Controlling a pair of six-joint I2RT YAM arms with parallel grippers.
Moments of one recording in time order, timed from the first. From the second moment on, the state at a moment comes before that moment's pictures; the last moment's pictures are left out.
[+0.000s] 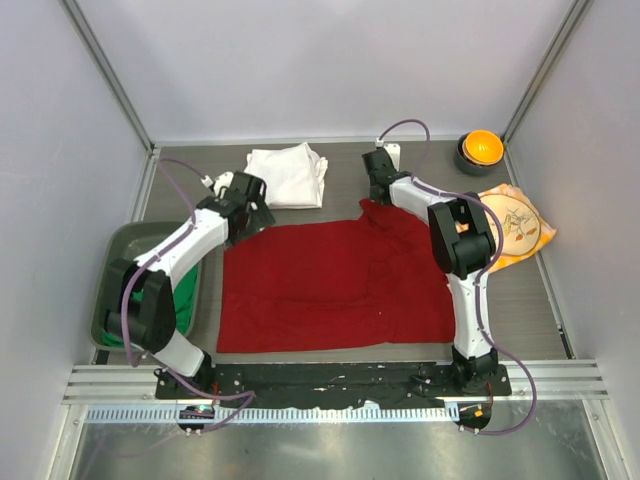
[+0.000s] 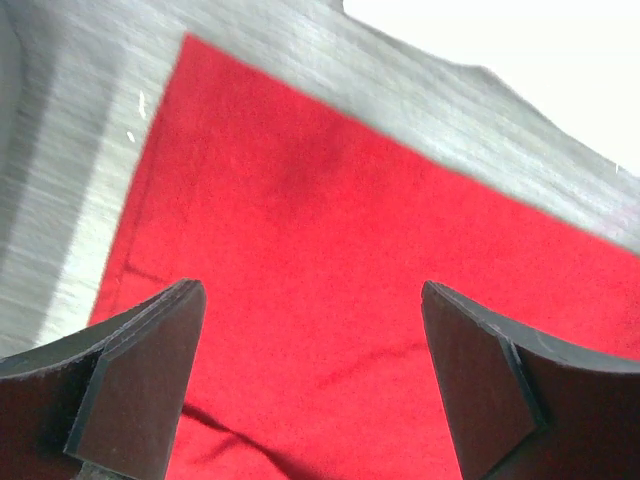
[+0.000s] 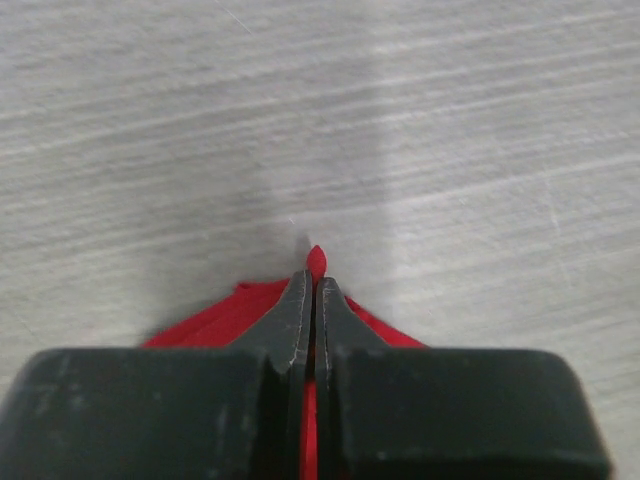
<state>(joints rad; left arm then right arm) -0.39 1.54 1.12 -0.61 -0.33 -0.83 0.37 2.23 1.64 -0.25 0.45 0.33</state>
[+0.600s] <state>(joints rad) -0.26 1.82 1.27 -0.70 -0.44 -0.77 0.37 1.80 1.39 -0.24 0.47 0.34</state>
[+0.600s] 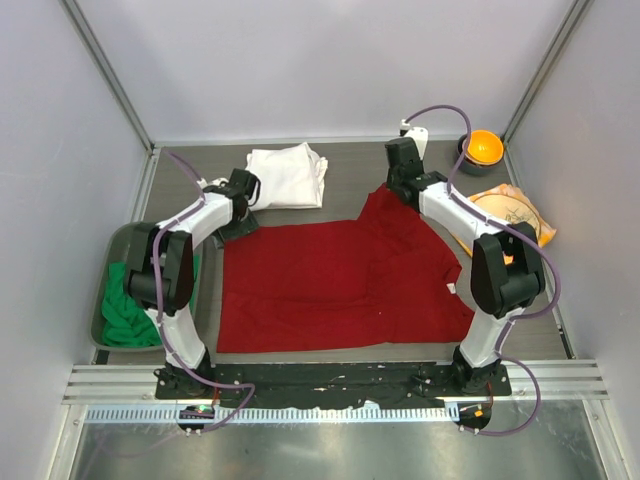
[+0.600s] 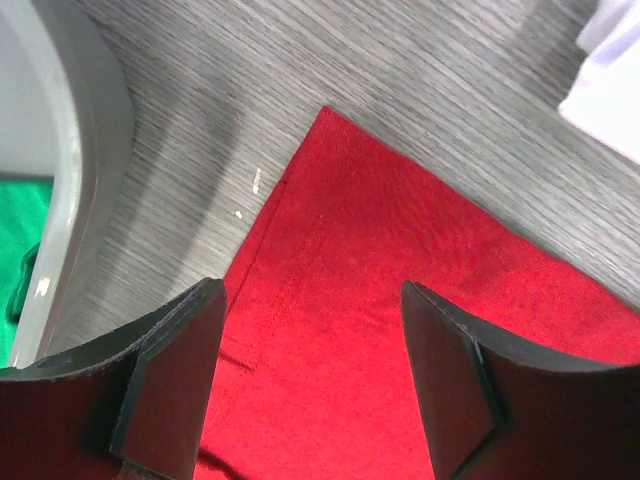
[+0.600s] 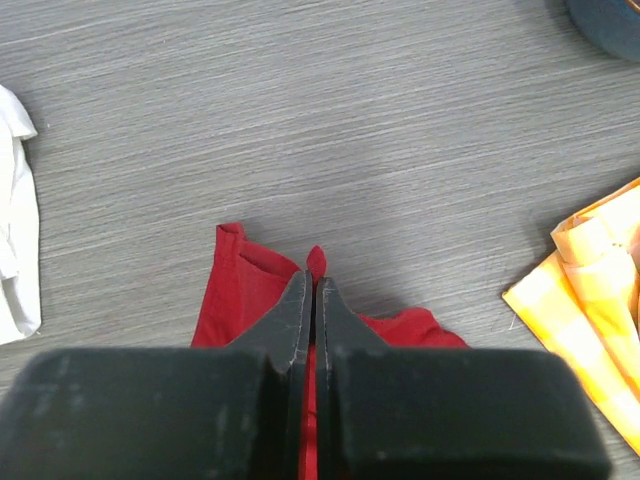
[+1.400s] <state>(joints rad) -0.19 1.92 1.27 -0.55 -0.48 -0.73 0.39 1.76 1.32 -0.24 0.44 0.34</state>
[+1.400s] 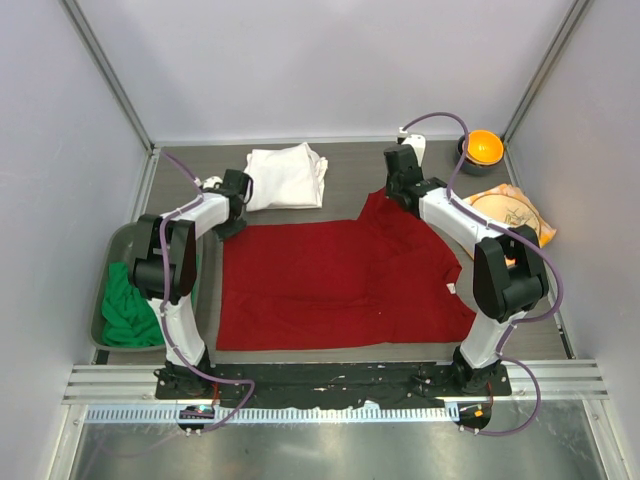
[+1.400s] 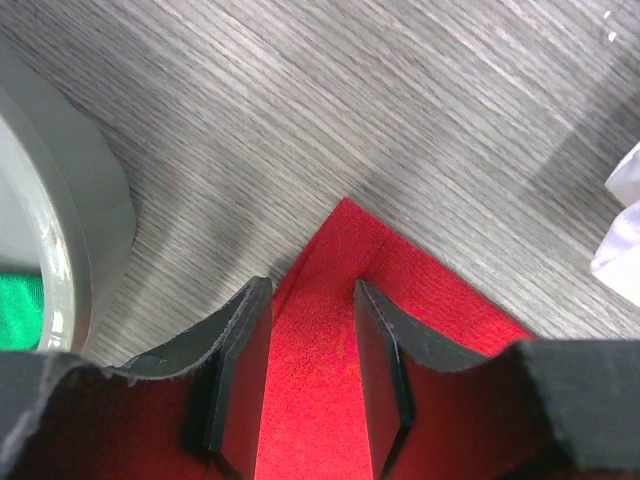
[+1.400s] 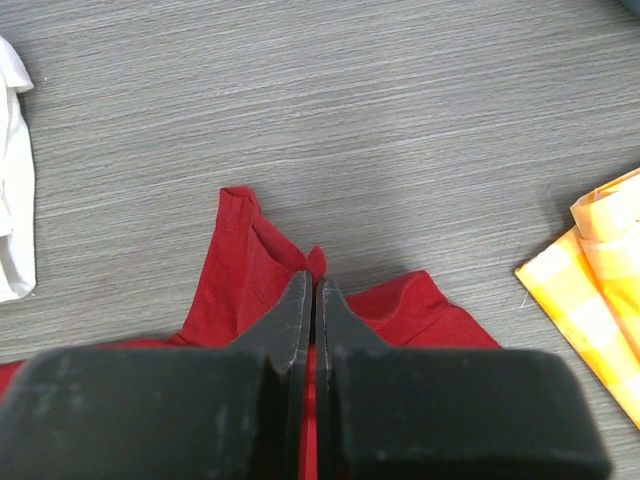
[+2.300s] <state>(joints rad) -0.17 1.92 1.27 -0.46 -0.47 -0.69 0.39 1.76 1.32 -0.24 0.43 0.34</state>
